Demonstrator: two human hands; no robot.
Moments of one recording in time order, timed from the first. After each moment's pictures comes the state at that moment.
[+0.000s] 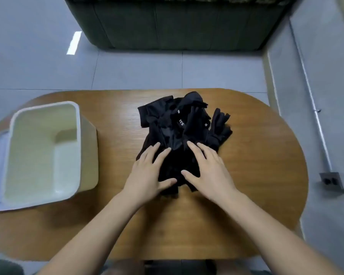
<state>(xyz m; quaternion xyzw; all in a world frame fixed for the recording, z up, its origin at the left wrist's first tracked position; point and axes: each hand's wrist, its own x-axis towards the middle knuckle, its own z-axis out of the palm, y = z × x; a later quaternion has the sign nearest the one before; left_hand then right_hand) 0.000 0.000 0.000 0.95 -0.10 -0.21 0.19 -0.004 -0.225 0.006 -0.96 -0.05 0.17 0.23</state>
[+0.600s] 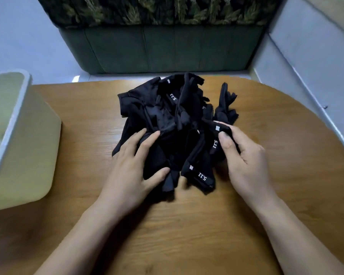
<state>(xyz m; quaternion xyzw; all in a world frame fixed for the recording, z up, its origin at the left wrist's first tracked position) -0.012 0.002 -0.101 0.95 -0.13 0.01 0.27 -0.027 -0.261 -0.077 -0.85 0.00 -0.14 0.52</state>
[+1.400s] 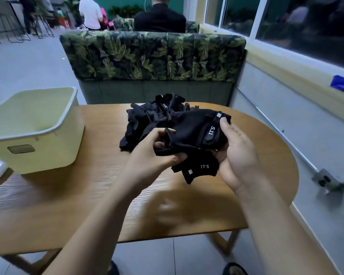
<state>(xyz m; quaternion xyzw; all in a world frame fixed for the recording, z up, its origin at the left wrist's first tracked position) -0.136 -0.040 -0.044 0.78 -0.13 -0.02 0.61 -0.154 -0.240 -0.021 -0.50 0.05 -0.10 0.86</state>
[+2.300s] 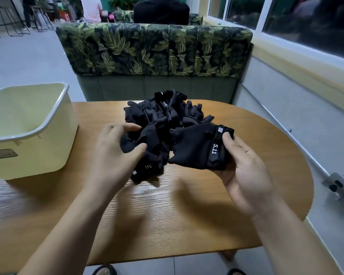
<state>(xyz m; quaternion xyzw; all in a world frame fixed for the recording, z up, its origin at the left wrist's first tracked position) -0.108 0.001 -0.048 0.88 -0.06 0.20 0.42 -0.156 -0.254 -0.042 -0.54 0.00 -0.03 0.84</state>
